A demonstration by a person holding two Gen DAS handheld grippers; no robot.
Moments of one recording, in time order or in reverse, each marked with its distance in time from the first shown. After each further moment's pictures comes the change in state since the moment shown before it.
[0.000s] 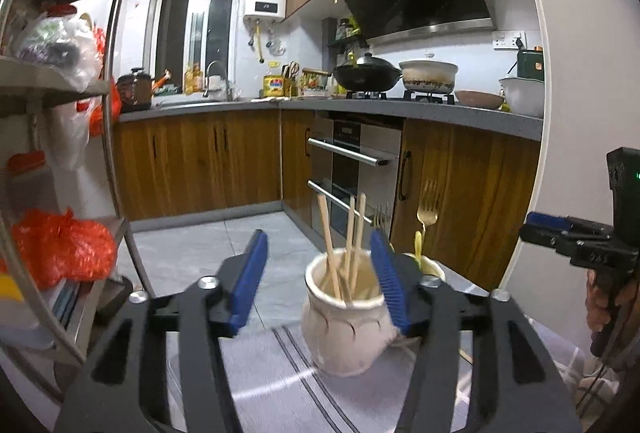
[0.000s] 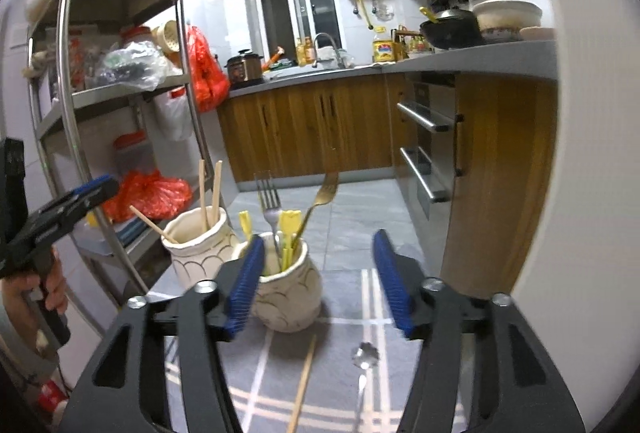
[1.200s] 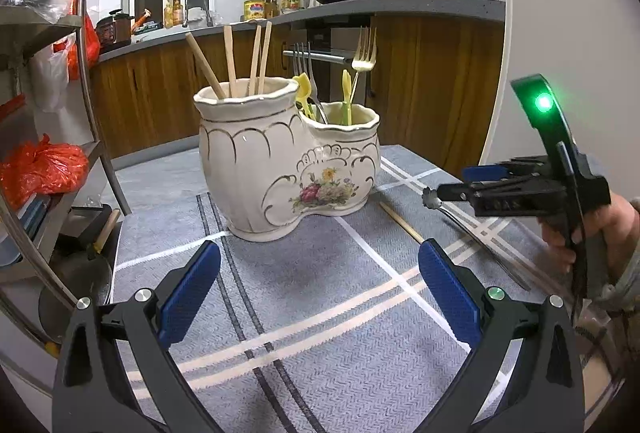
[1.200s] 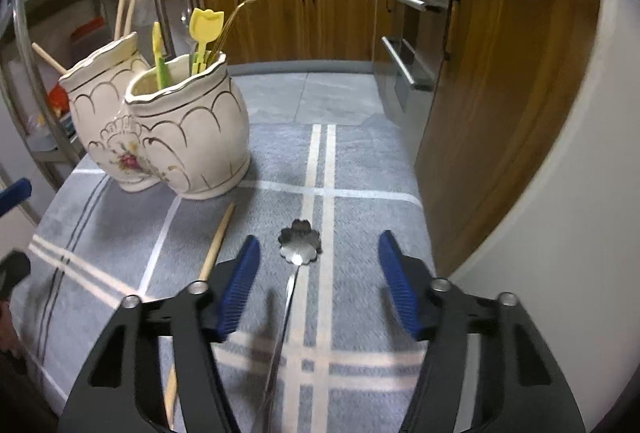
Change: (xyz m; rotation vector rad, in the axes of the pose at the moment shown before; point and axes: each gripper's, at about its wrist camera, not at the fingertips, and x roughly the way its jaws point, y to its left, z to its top) left arm 0.011 -0.081 -0.107 0.026 0.261 -0.025; right arm 0.087 -0.032 -0.080 -0.077 0.415 -0.088
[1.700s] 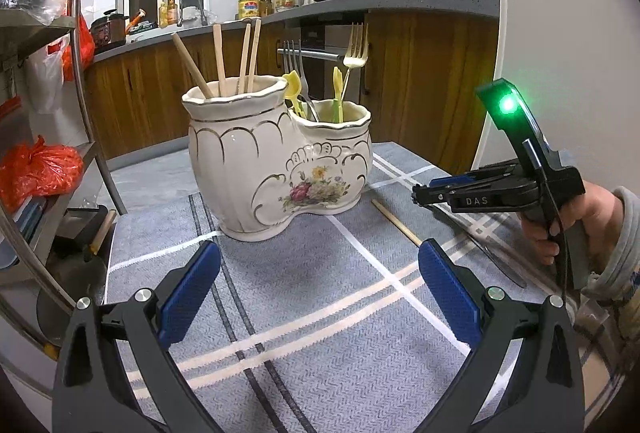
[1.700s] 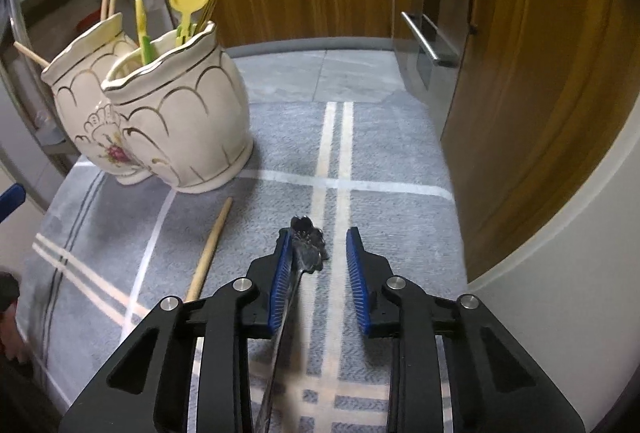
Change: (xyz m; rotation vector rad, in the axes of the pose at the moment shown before) left arm 0.001 -0.006 0.001 0.012 0.008 -0.012; right arm 0.026 -0.001 0.006 0.003 0.082 0.071
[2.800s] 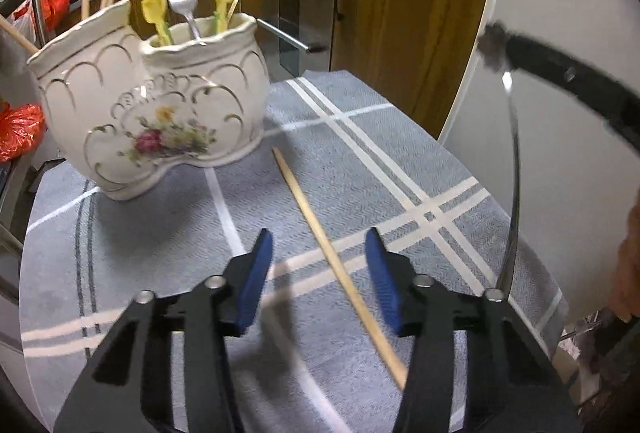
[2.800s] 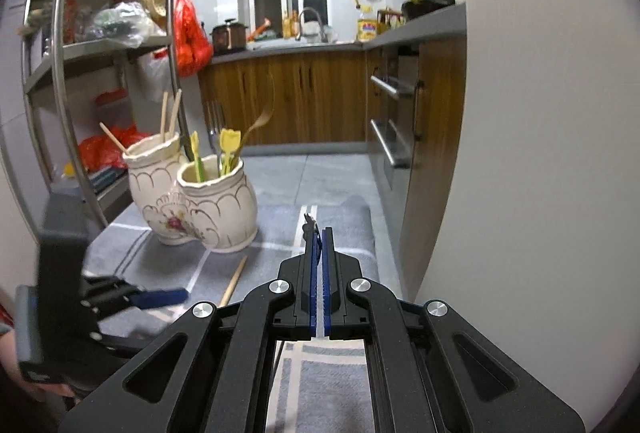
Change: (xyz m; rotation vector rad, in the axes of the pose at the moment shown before) left arm 0.078 -0.099 0.009 -0.042 0.284 -0.010; right arm -0.135 -0.010 -0.041 0.007 -0.432 -0.072
